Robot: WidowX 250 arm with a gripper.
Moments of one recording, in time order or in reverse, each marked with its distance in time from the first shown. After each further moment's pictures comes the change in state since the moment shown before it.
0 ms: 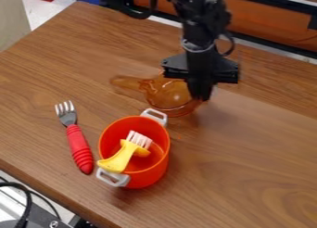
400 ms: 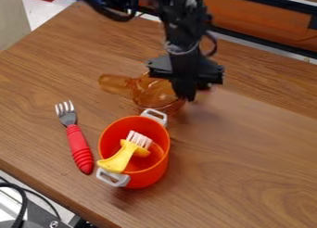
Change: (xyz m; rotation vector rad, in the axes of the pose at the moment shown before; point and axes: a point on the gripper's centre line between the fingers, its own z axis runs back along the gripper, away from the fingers) arm 0.004 0.024 -0.002 0.010 -0.029 -0.007
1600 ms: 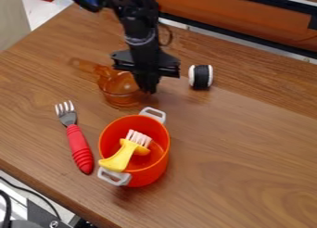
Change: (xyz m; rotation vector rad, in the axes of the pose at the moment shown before) arm 0.011 0.058 -0.017 0.019 0.064 -0.023
